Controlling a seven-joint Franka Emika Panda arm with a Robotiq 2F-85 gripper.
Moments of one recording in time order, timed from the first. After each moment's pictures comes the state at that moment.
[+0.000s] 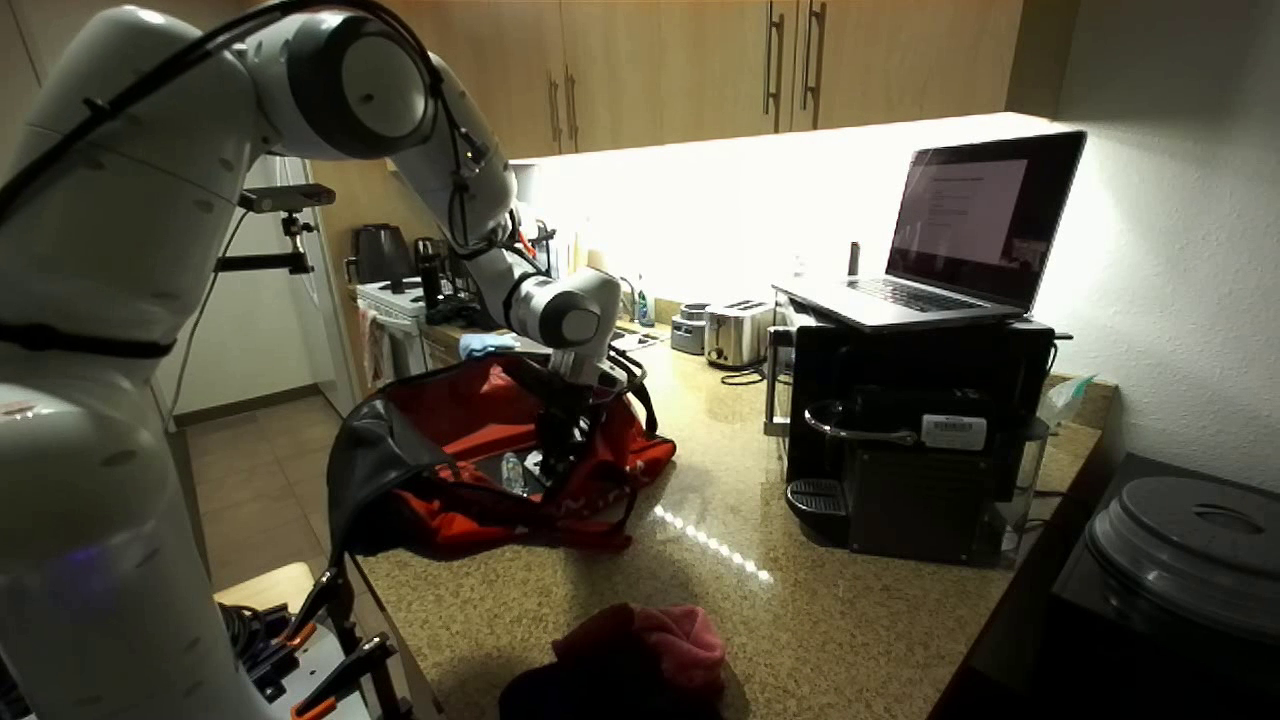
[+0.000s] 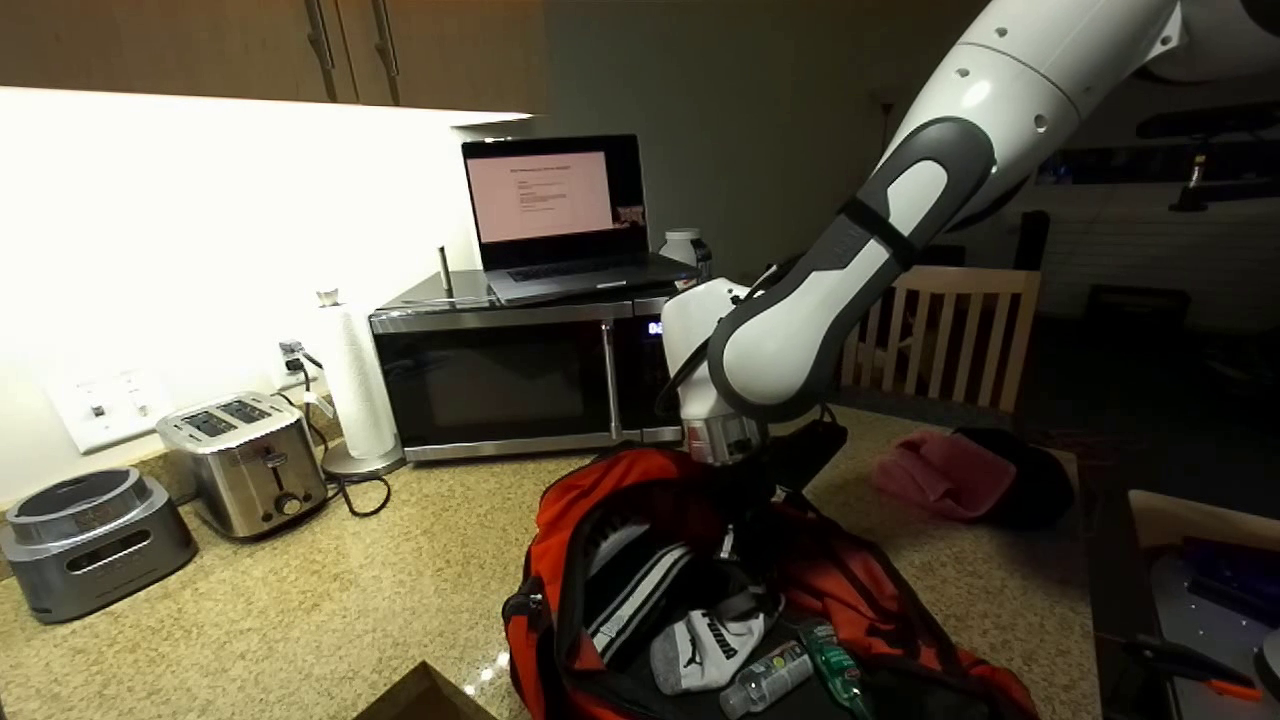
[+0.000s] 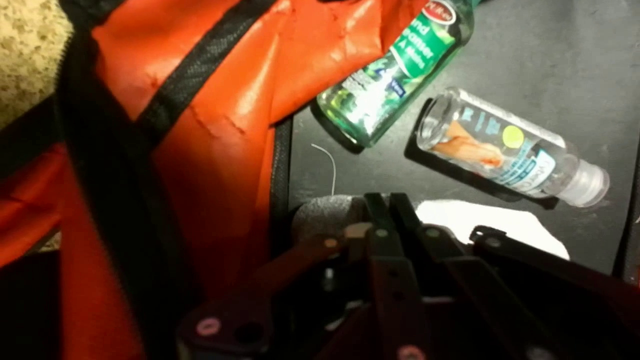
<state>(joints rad) 0.17 0.52 0.14 -2.00 0.16 2.23 0.21</state>
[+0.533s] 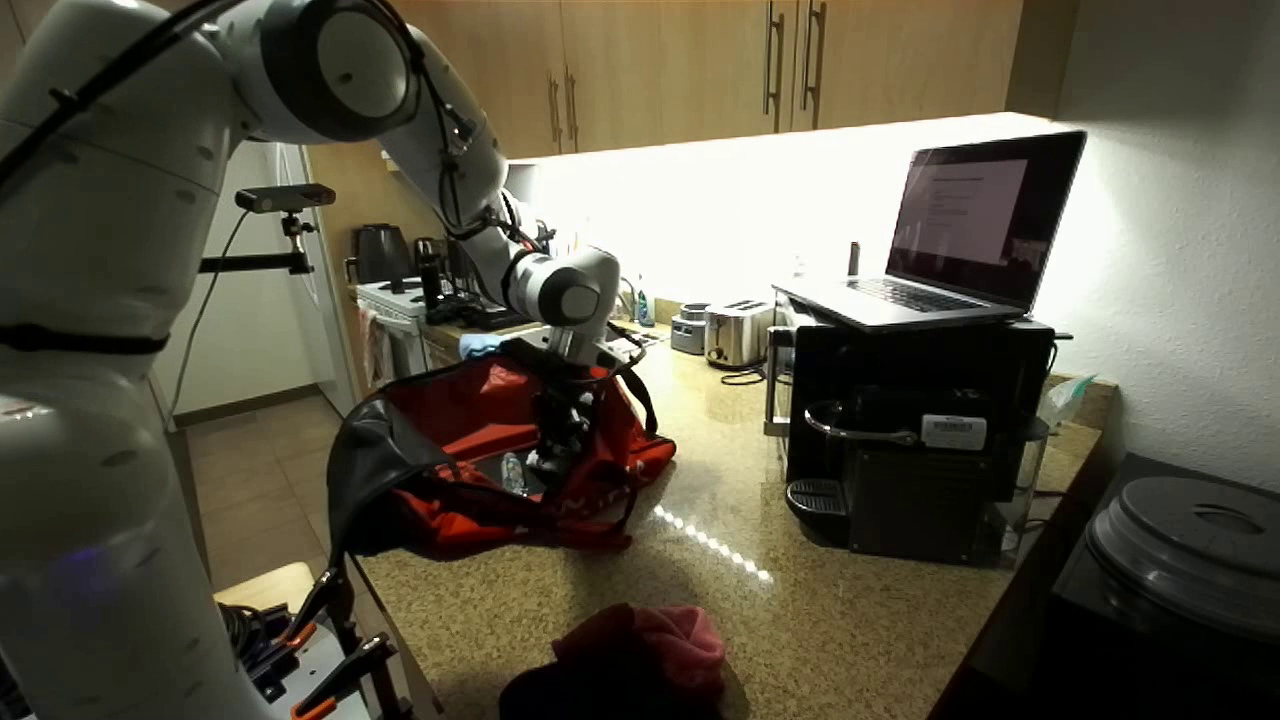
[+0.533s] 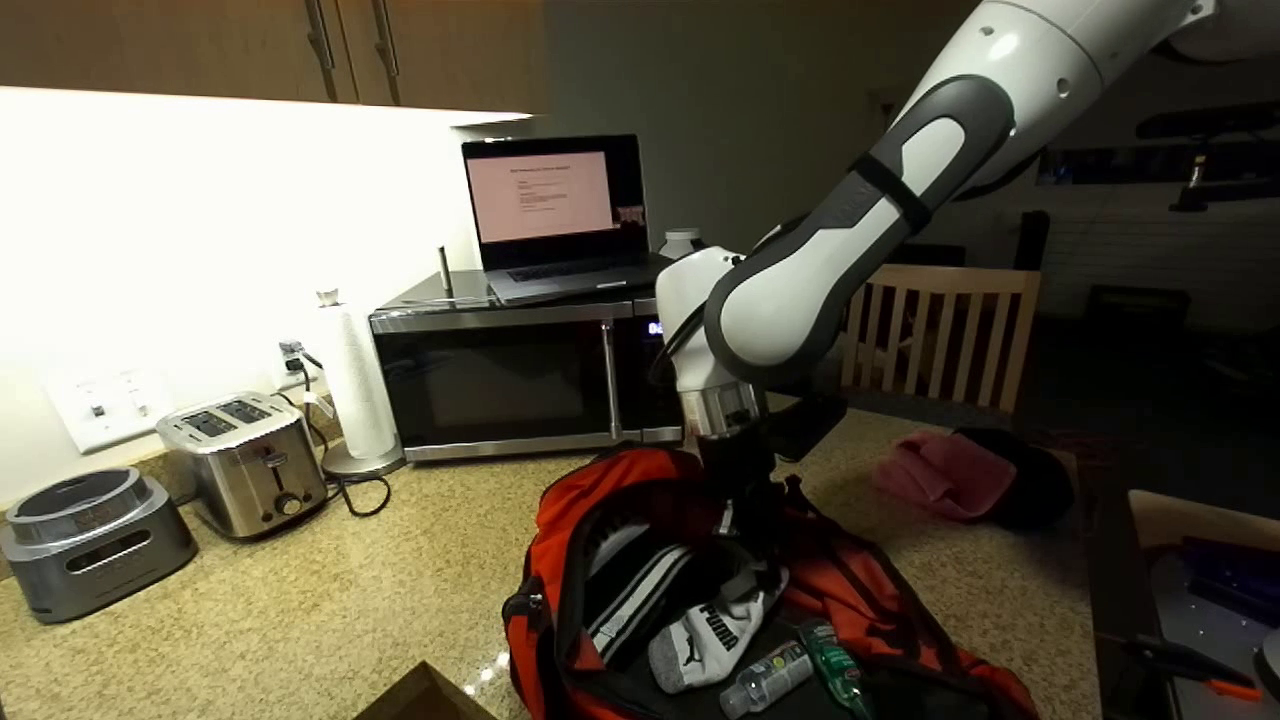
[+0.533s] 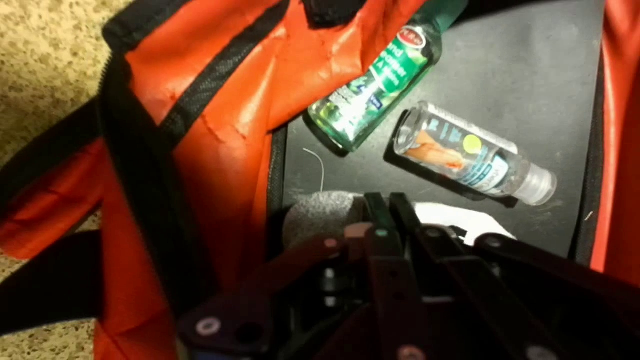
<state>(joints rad) 0.17 0.46 0.14 -1.99 0.16 2.14 0.21</state>
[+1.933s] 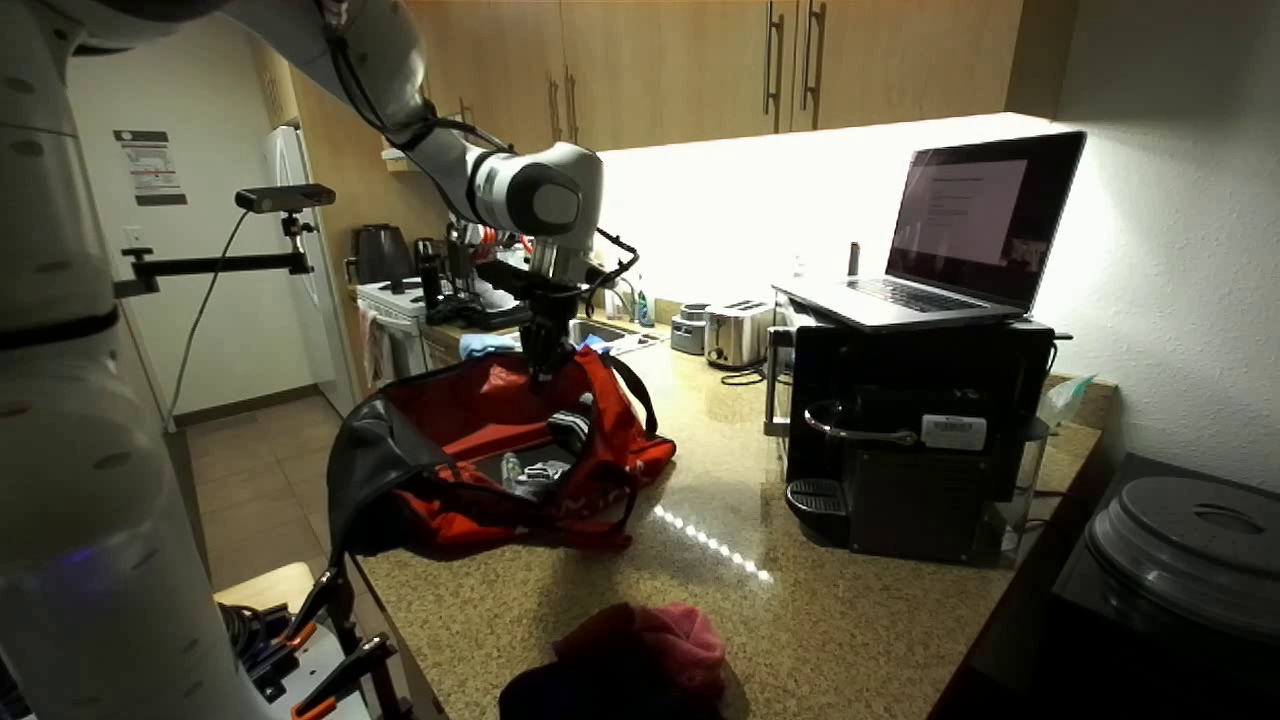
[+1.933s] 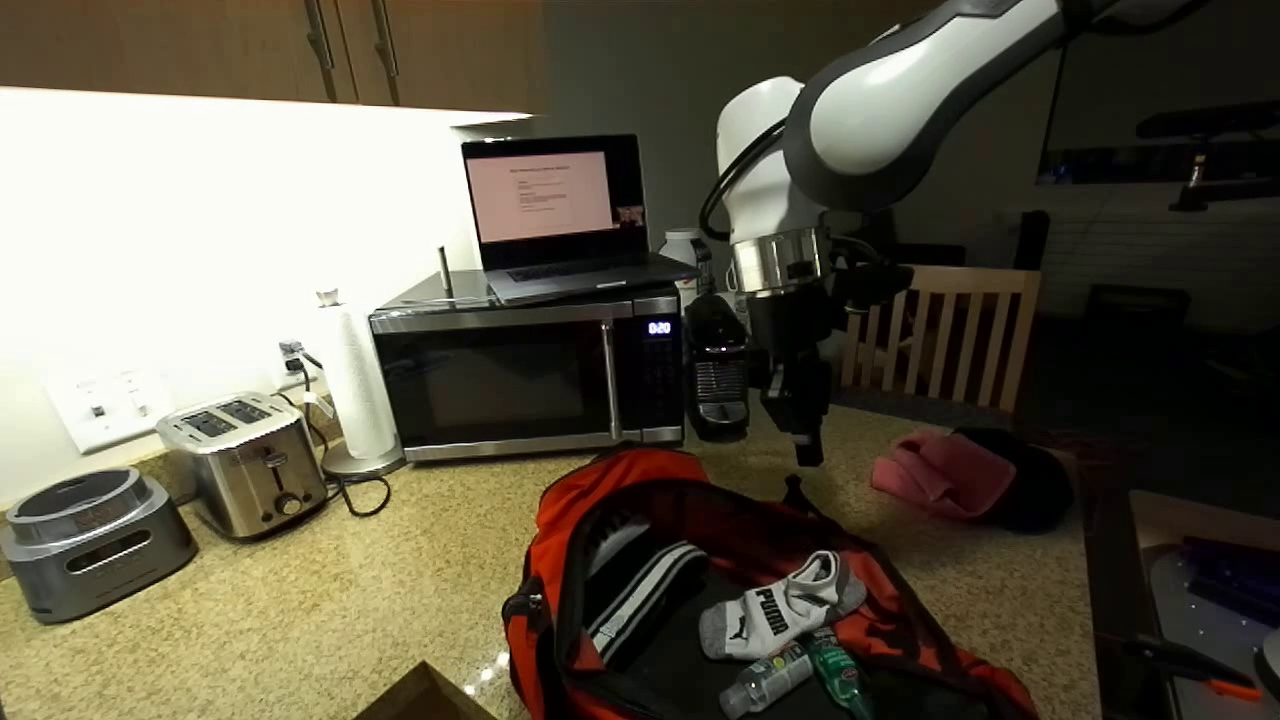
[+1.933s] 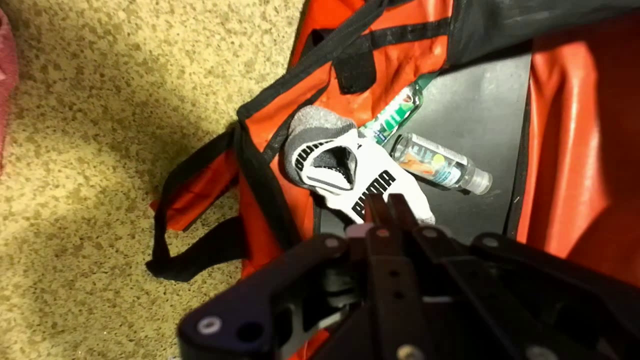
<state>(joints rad) 0.15 0.08 0.11 -2.14 0.16 2.01 0.20</state>
